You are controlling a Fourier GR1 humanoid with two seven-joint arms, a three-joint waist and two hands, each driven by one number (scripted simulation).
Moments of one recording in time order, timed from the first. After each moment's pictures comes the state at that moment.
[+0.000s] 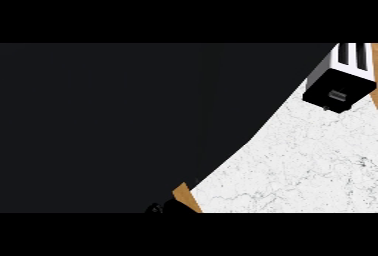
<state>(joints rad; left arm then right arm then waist) 0.49 0.70 -0.16 -2.06 0.82 0.15 -0.56 -0.57 -0.02 0.79 -2.11 -0.13 -0.30 0.69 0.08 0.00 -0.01</state>
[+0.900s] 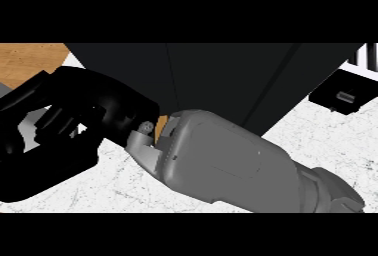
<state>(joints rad) 0.47 0.78 0.04 -2.01 0.97 -0.01 -0.50 -1.23 0.00 0.57 -1.36 -0.72 -0.14 0.59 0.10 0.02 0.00</state>
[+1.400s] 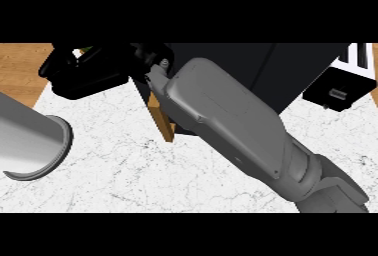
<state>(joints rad) 0.49 0.78 0.13 -1.98 1.00 -0.06 -0.49 -1.33 0.00 0.46 -0.95 -0.77 0.02 0.37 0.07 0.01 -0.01</state>
